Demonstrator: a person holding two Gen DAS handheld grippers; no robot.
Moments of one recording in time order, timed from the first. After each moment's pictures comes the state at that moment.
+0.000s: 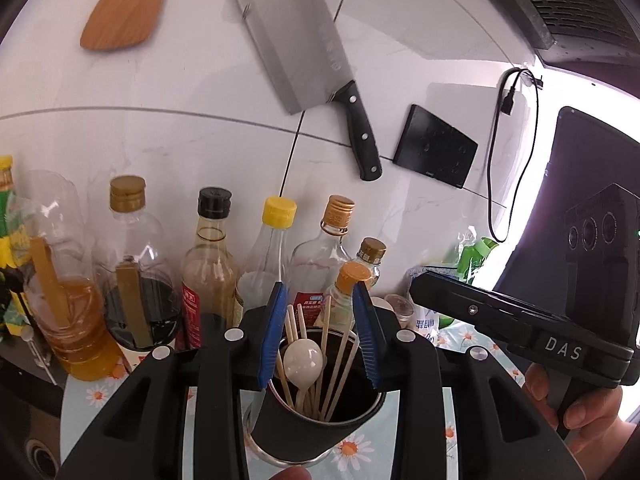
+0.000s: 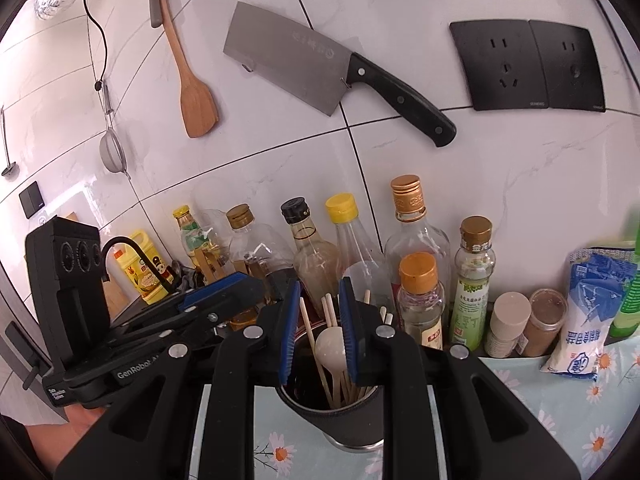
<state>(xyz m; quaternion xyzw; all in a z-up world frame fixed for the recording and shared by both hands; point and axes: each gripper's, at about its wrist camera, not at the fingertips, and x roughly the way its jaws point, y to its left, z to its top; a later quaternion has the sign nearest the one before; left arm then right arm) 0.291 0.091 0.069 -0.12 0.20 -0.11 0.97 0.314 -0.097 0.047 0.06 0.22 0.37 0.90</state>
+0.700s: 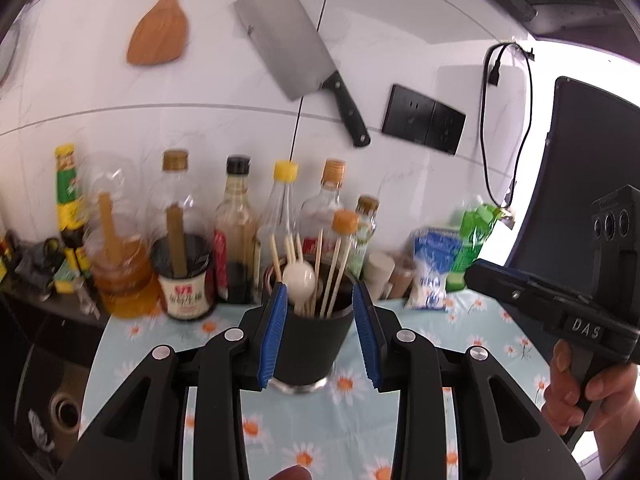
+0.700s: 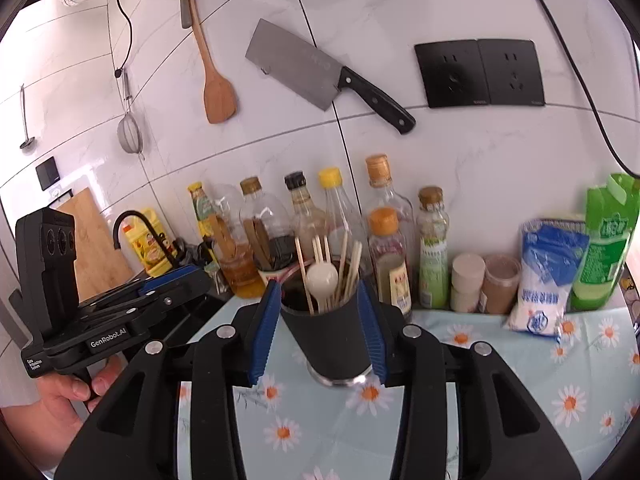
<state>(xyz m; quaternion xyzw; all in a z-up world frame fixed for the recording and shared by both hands) 0.196 0.054 0.063 -0.09 0.24 -0.04 0.97 0.238 -0.168 0.026 0.04 0.23 0.37 0.90</state>
